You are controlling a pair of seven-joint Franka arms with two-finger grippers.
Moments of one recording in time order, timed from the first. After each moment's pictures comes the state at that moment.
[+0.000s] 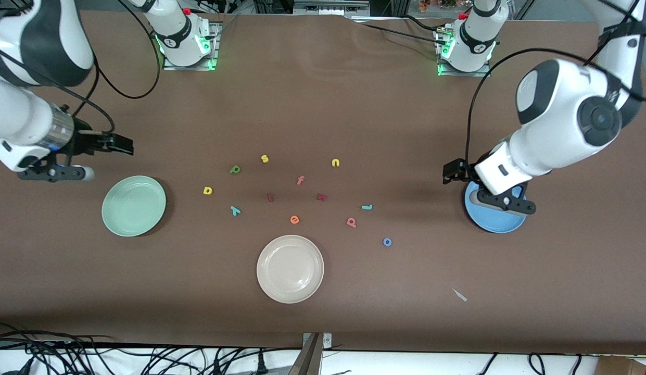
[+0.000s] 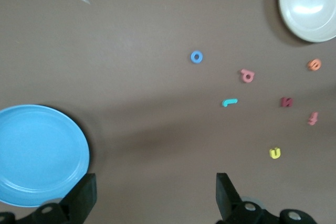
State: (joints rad) left arm -0.16 0.30 -0.07 -1.65 -0.18 1.91 0.01; right arm 0.07 0.16 0.01 -1.71 0.00 1.70 0.06
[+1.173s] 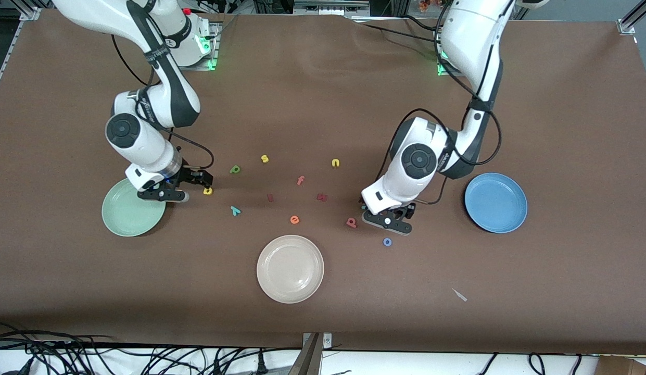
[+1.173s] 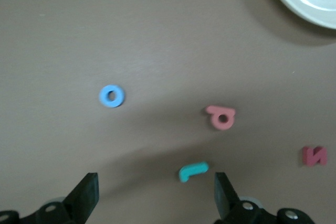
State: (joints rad) left arm -0.65 0.70 0.18 -1.56 -0.24 2.32 -0.07; right arm 0.22 0.35 0.03 -2.13 0.01 2.51 0.31
